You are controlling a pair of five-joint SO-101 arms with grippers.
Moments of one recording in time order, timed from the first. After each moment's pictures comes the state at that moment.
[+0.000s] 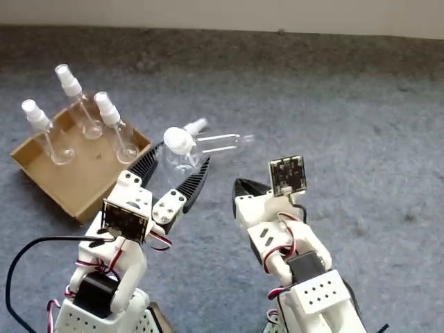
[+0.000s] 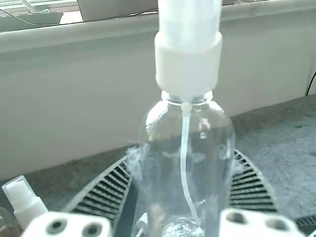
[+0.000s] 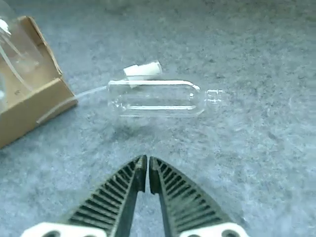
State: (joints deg) left arm 17.5 -103.7 82.6 27.3 -2.3; right arm -26.2 -74.0 85.0 25.4 -8.7
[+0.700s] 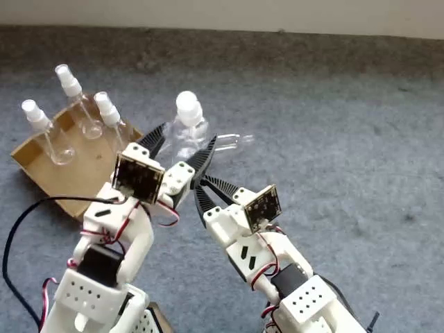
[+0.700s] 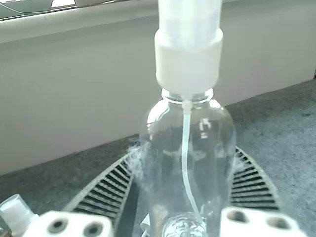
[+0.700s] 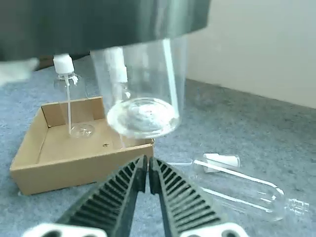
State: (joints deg) left arm 17.1 -77.3 67.6 21.1 -2.3; right arm -40.3 -74.1 95.8 -8.3 -0.8
